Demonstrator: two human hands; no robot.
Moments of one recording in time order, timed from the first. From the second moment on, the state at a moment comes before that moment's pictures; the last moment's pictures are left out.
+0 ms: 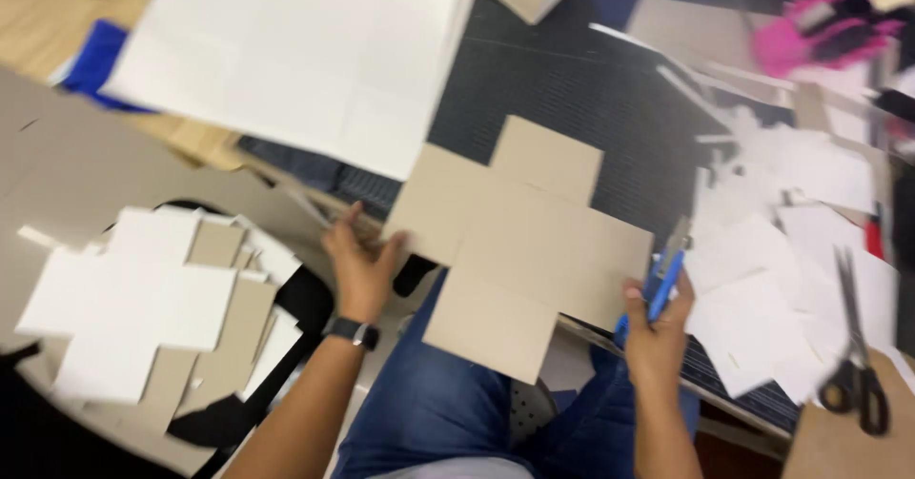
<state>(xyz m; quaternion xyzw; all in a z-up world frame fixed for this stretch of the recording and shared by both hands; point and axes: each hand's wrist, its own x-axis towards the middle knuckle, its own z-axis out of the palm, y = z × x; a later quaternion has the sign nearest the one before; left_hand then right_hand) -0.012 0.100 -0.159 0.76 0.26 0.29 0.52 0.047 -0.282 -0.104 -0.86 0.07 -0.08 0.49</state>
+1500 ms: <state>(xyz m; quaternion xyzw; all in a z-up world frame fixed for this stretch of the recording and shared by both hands) -0.044 0.354 -0.134 0.57 0.39 0.28 0.67 -0.015 -0.236 -0.091 -0.78 0.05 0.04 0.62</state>
